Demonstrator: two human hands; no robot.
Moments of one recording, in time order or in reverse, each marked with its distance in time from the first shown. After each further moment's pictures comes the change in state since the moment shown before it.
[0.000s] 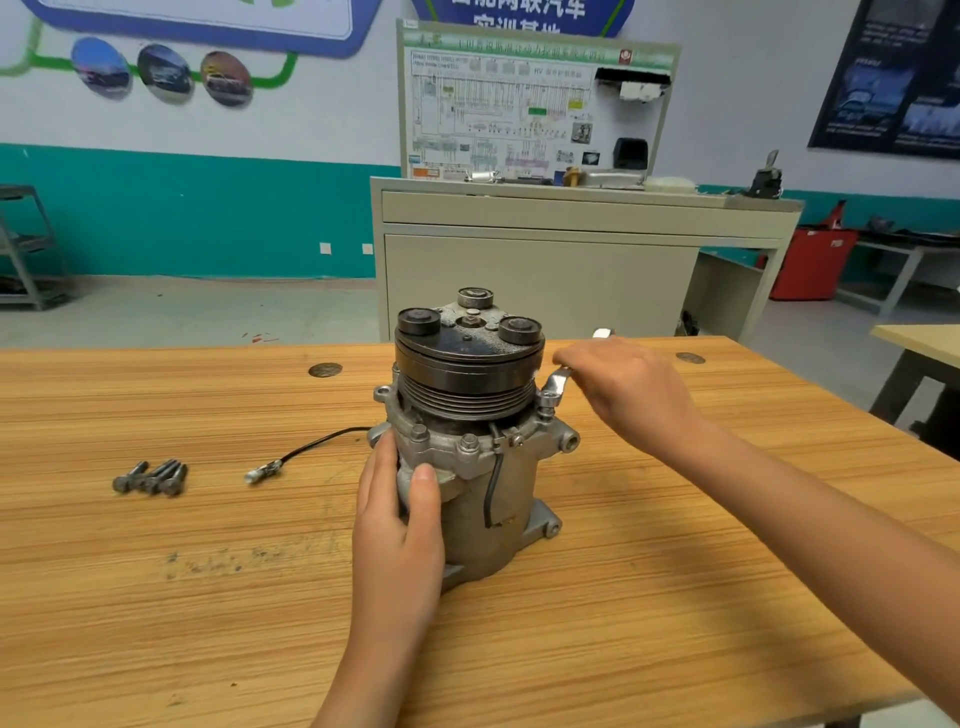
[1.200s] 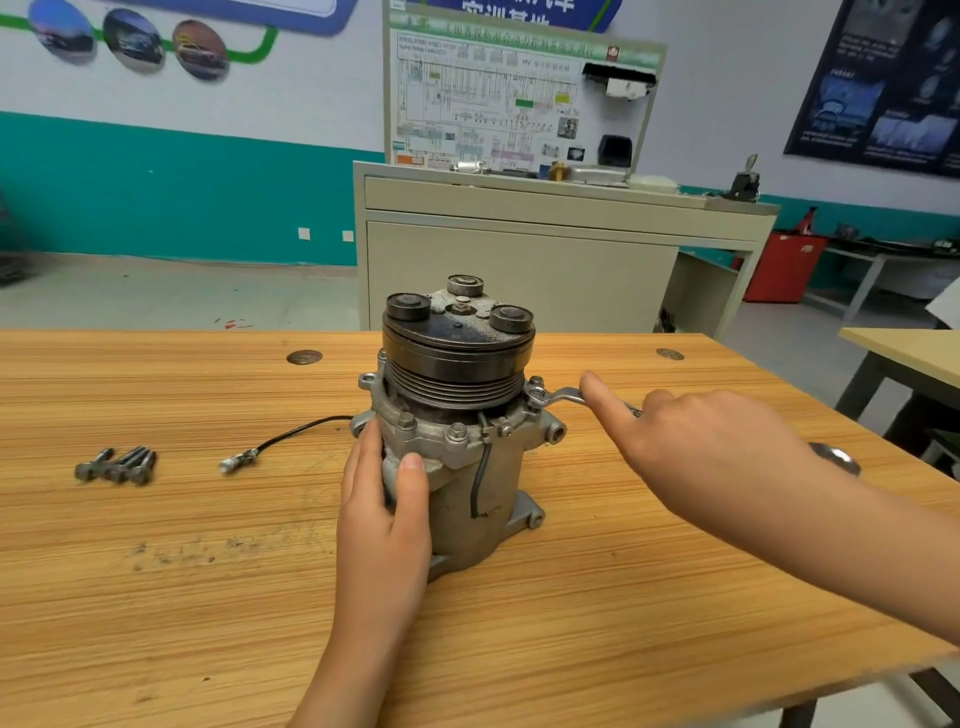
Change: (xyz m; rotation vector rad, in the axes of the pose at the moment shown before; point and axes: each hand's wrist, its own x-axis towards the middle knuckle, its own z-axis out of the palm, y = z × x) left_hand 0.000 0.002 0.000 -0.029 -0.035 0.007; right_hand -0.027 -0.058 -0.082 -0.594 -0.676 0.095
